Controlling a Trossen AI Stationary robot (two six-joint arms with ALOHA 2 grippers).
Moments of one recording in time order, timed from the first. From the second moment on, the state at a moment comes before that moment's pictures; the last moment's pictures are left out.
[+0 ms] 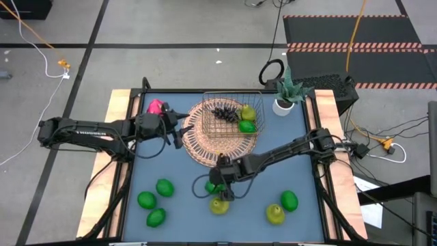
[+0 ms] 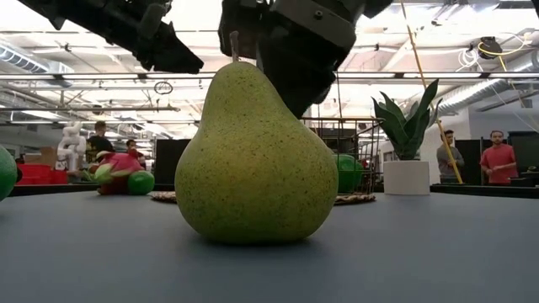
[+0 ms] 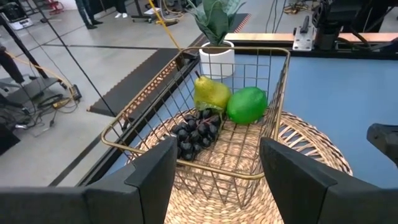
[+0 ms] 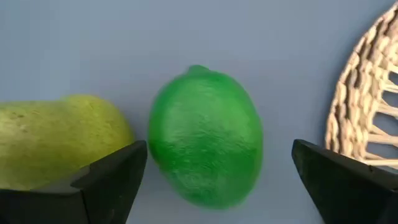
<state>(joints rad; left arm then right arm) 0.09 0.93 0.60 0.02 -0.33 0.05 0.26 2.00 1.43 -0.43 0.00 0.20</state>
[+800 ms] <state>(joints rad) 0.09 0.93 0.60 0.02 -0.33 0.06 0.22 2.00 1.33 -0.32 -0.01 0.19</state>
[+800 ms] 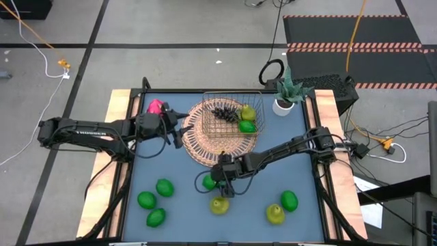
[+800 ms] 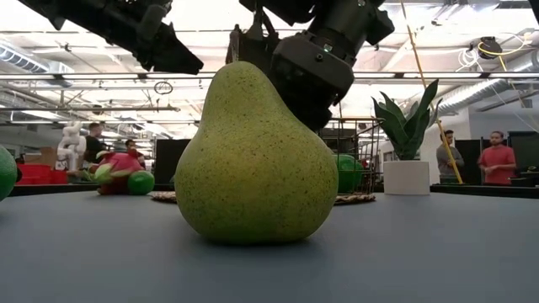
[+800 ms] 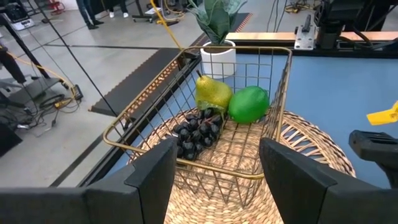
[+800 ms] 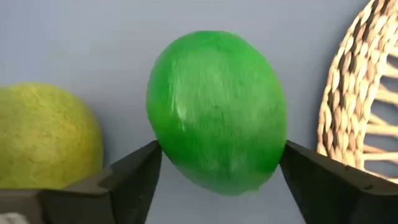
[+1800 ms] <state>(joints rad) 0.10 0.93 0.60 0.01 -0.33 0.05 0.19 2.00 1.34 -0.16 -0.14 -0.01</state>
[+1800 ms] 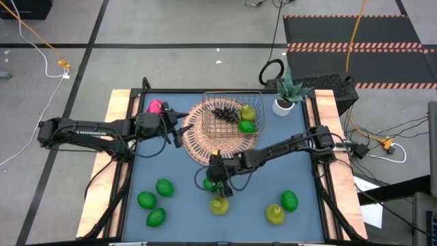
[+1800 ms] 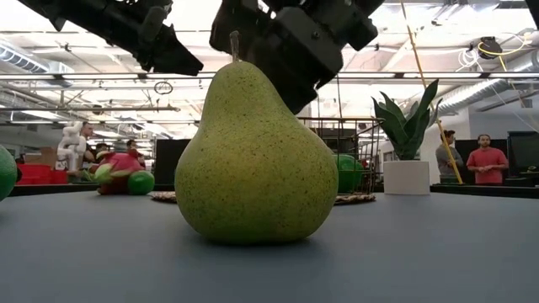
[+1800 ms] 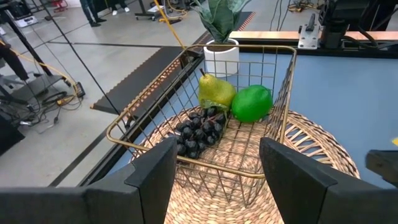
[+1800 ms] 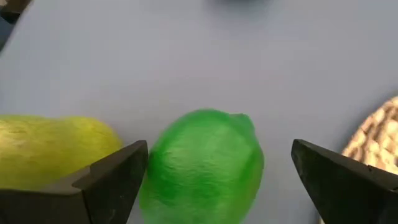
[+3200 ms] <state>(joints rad) 0.10 0.93 0.60 -0.01 -0.33 0.03 0.19 1.98 1.33 -0.20 -0.13 0.25</state>
